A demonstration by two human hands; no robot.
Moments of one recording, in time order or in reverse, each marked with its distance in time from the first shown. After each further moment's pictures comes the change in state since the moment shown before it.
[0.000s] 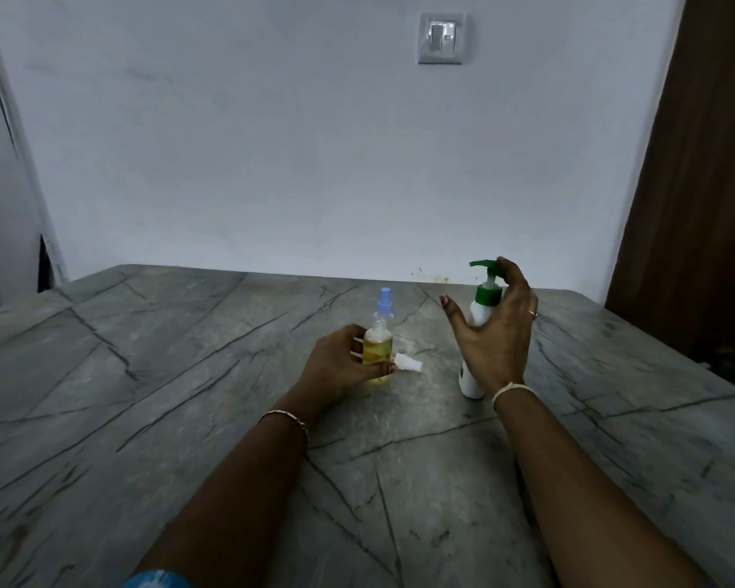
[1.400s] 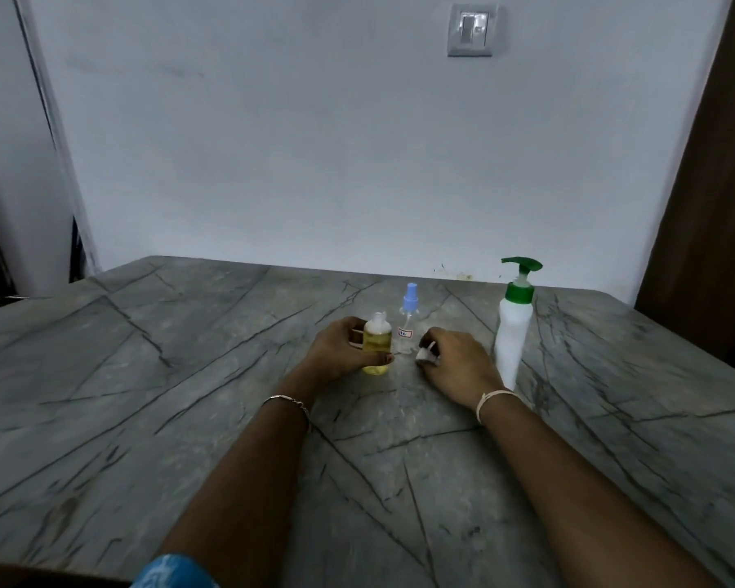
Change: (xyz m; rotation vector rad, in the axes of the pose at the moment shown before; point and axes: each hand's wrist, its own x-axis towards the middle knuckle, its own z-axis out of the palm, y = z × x) left_hand 0.002 -0.009 -0.031 -0.133 -0.088 -0.180; right_hand -0.035 -0.022 0.031 -0.383 -0.810 -0.068
